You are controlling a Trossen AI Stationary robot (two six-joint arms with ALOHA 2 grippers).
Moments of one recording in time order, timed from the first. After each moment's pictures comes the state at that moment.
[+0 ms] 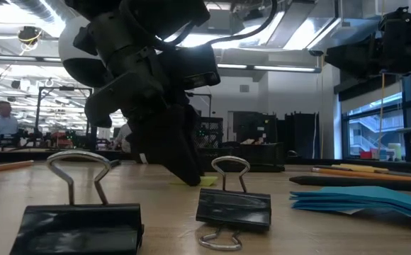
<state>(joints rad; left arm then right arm) -0.27 1.96 1.07 -0.12 -0.12 -0.11 -0.36 0.00 0.01 0.22 0.01 -0.06</state>
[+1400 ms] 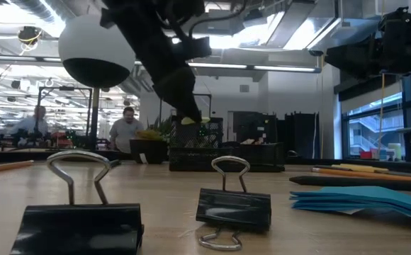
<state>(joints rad) -0.05 1.72 1.09 -0.31 -0.48 -0.03 -0.36 0.00 0.01 0.22 0.01 -0.06</state>
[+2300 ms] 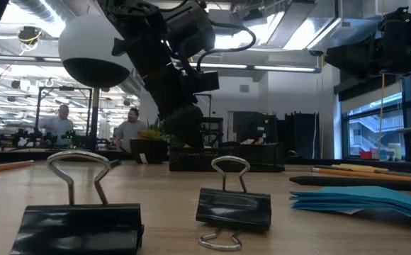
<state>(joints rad) -0.02 1.86 1.09 -0.24 -0.45 -0.05 -0.36 0.00 0.01 0.22 0.01 -0.07</state>
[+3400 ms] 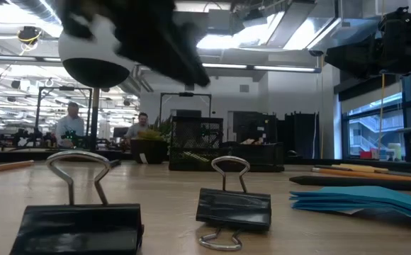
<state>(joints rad) -0.33 1.70 1.09 -0.19 -0.13 0.22 -0.36 0.00 0.01 0.22 0.01 -0.06</state>
